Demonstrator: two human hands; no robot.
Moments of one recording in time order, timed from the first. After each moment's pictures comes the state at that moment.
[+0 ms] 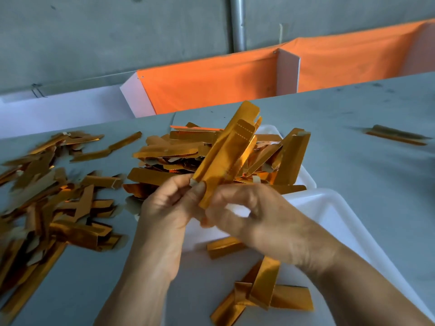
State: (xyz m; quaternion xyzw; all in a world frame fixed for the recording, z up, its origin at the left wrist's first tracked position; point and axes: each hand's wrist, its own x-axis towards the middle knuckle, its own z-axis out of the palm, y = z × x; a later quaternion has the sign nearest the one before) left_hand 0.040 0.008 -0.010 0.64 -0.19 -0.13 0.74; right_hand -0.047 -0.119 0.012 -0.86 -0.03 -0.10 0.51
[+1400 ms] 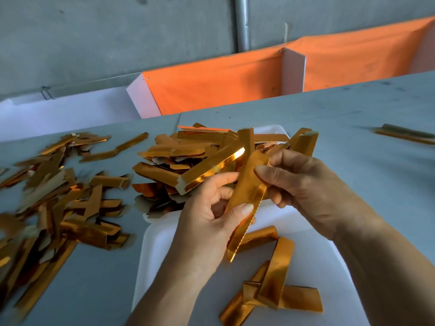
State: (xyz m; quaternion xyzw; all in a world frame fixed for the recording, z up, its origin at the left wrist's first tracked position) left_hand 0.020 -0.003 -0.013 0.73 -0.33 -0.13 0.59; right_hand -0.046 -0.162 0.009 -0.68 0.11 -0.15 0.71
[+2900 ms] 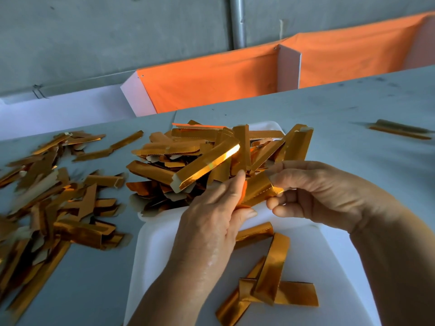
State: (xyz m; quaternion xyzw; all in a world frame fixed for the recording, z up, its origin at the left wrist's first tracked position) left_hand 0.012 -0.008 -0.011 0.83 -0.47 0.08 0.28; right_hand -0.056 -0.185 0.010 -0.58 0.15 0.02 0.80
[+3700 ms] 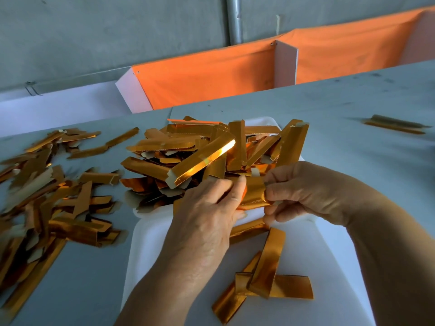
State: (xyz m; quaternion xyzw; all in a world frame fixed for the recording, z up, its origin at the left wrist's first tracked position) left_hand 0.012 -0.005 -0.004 0.83 -0.52 0.12 0.15; right_hand -0.052 -0.187 0.003 -0.73 0.17 0.08 0.66
